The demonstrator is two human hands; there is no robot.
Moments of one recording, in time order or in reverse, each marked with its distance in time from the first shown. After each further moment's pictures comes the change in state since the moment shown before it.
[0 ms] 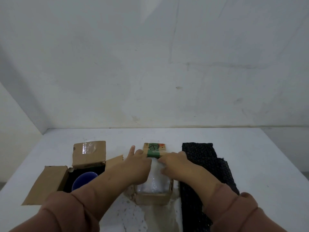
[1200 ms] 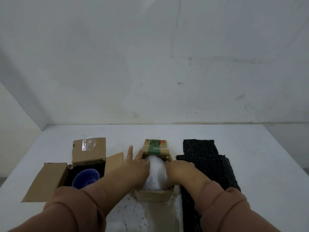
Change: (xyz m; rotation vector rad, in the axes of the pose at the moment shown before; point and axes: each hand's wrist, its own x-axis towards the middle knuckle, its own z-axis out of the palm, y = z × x) left_hand 0.001 0.007 0.023 0.125 -0.121 -0.014; right_hand 0.015 0.002 0.029 -0.059 -0.337 0.251
